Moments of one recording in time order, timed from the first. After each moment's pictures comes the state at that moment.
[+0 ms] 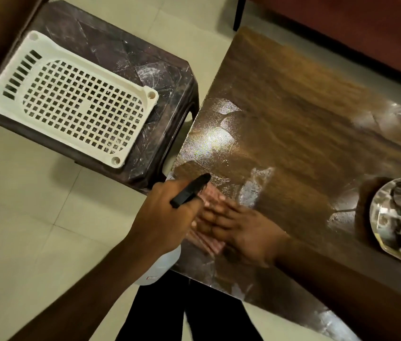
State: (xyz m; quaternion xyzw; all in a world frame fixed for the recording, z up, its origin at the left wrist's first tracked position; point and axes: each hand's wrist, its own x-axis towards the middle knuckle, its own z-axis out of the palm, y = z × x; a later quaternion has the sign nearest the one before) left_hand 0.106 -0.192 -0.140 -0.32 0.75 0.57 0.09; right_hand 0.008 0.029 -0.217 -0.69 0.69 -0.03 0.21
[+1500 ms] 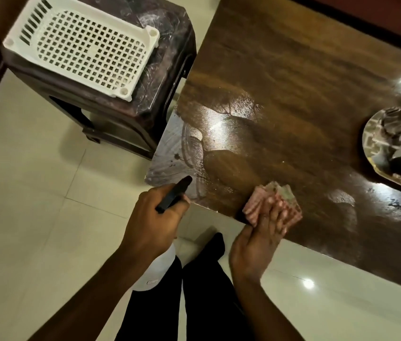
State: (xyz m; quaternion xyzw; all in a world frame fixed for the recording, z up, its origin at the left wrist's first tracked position) left_hand 0.266 -0.131 -0.138 -0.37 0.73 0.57 0.08; right_hand 0.245 0.084 -0.218 0.07 0.96 -0.25 0.08
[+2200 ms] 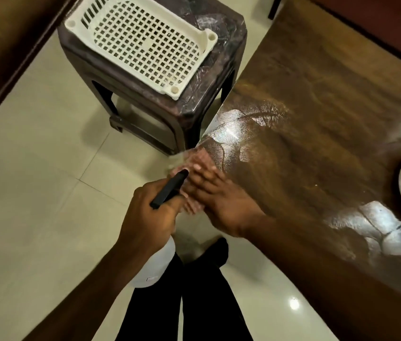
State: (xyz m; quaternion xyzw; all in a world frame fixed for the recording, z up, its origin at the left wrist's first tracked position) left_hand 0.295 -0.184 -0.142 -0.41 0.67 0.62 0.00; right_hand 0.149 -0.032 -0.212 -0.62 0.76 -0.10 0.19
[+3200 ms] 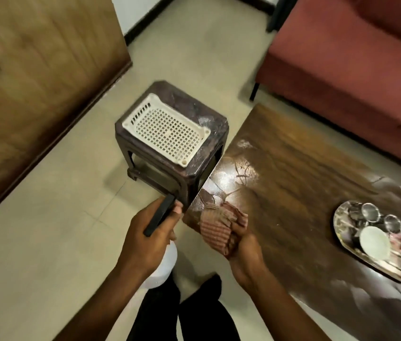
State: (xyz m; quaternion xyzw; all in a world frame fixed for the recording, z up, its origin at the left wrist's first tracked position) left_hand 0.306 -0.205 0.035 -0.40 0.65 0.64 -0.09; right_hand 0.179 -0.029 -0.030 0.29 0.57 -0.65 0.42
